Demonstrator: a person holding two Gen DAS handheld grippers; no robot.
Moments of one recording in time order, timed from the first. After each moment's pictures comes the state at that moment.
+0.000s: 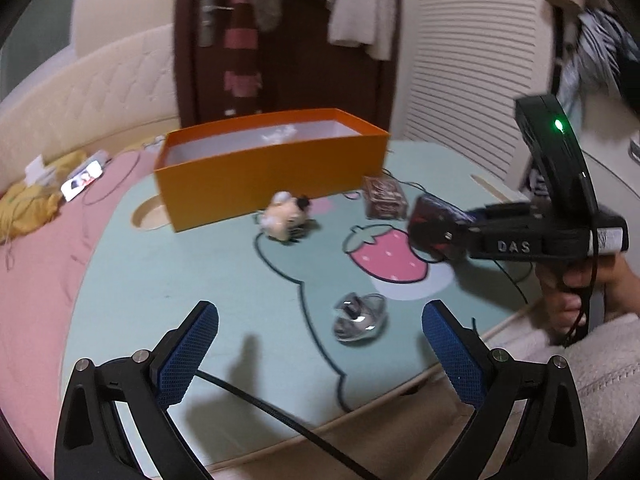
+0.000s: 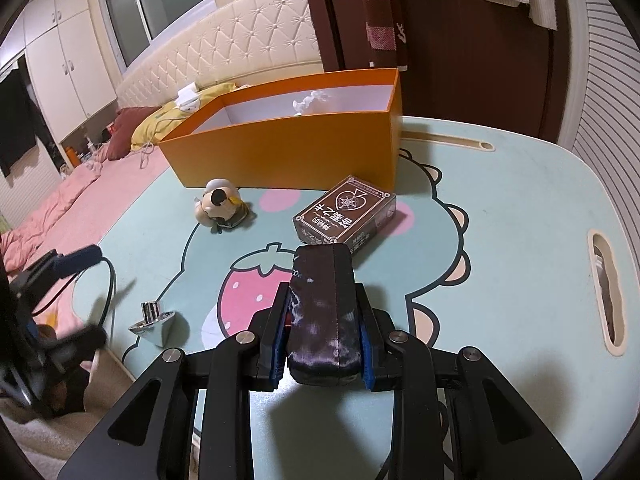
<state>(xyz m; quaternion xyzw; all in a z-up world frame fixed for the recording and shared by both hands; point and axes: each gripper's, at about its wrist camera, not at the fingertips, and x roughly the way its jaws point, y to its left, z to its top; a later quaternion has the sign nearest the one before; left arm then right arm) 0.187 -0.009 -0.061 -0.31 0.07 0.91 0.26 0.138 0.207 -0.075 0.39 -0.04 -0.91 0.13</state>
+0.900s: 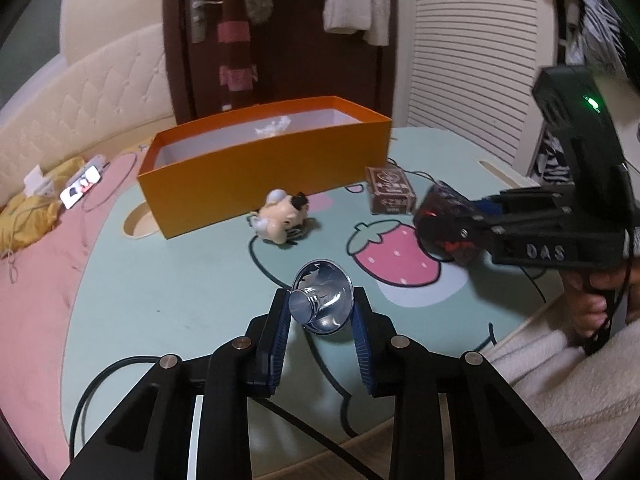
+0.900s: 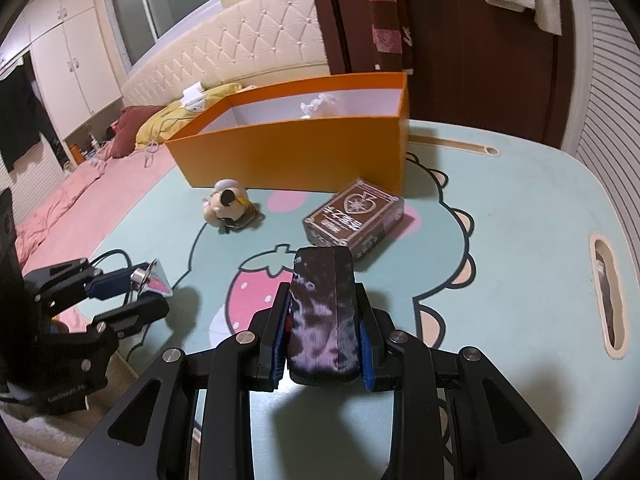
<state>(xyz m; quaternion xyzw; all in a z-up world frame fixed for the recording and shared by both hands) 0.169 0.006 -0.061 -0.33 0.09 0.91 0.24 0.140 0.199 -0.071 0.39 -0.03 -0.91 0.15</state>
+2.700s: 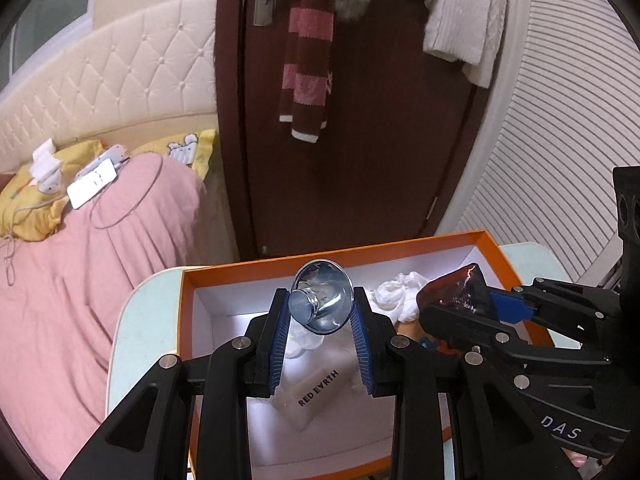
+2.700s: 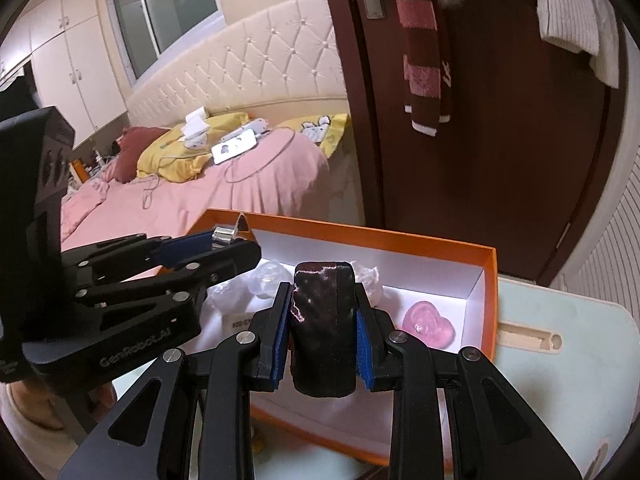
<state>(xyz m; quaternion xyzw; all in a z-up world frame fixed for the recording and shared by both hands) -0.042 0.016 -0.005 -0.36 0.02 0.92 0.17 -0.031 0.169 -0.015 0.38 -0.04 -0.91 0.17</state>
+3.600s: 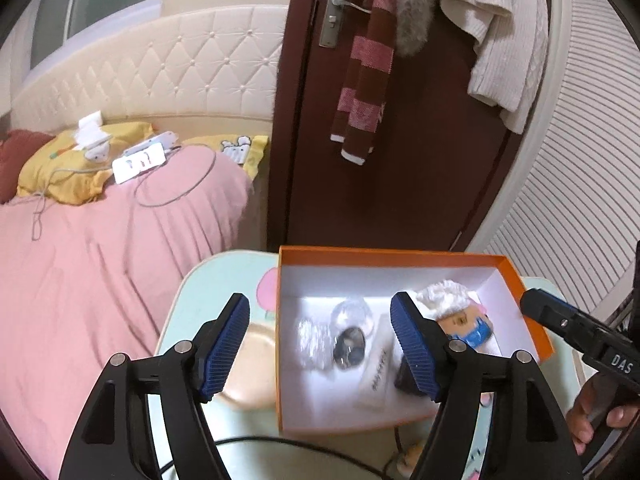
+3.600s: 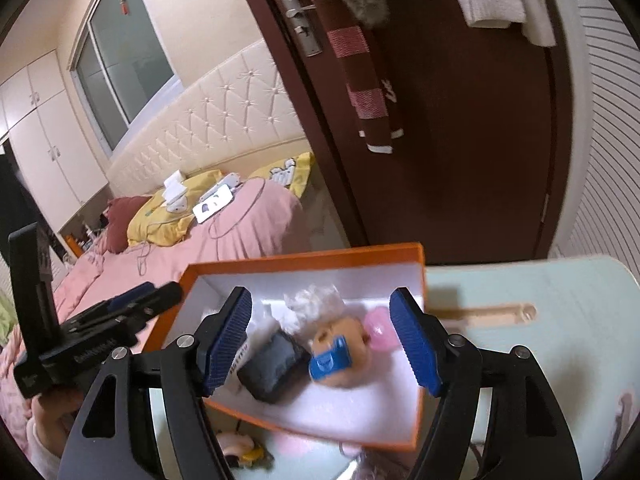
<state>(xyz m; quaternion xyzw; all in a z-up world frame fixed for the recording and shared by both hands) -0.006 -0.041 0.005 -0.34 -0.05 0.93 0.11 -0.004 0.215 -0.005 0.33 -0.15 -0.93 0.11</state>
